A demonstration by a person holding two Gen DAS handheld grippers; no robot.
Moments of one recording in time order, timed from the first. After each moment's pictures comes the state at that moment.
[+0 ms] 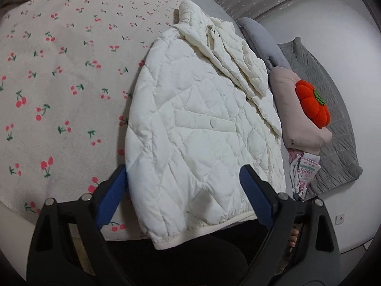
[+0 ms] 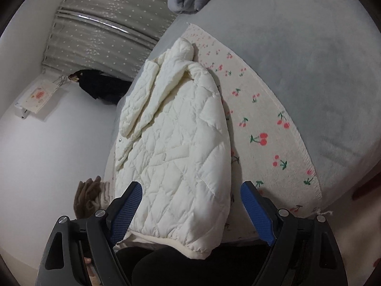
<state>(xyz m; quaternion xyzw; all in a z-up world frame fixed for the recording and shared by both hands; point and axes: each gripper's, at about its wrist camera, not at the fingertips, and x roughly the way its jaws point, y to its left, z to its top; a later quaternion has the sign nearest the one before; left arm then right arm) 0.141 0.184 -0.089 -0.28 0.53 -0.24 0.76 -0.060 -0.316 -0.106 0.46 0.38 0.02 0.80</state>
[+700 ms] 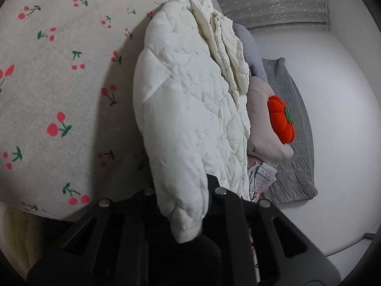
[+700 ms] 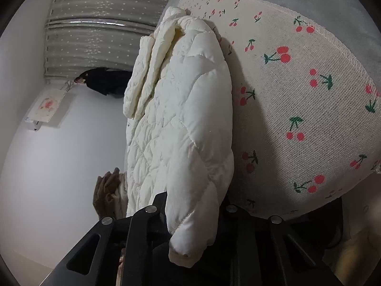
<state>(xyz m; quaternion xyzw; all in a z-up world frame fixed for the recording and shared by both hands) 0.117 0.181 -0.125 -0.43 0.52 -0.28 0.68 -0.048 -0.282 -0.143 0.52 0.38 0.07 0.76</state>
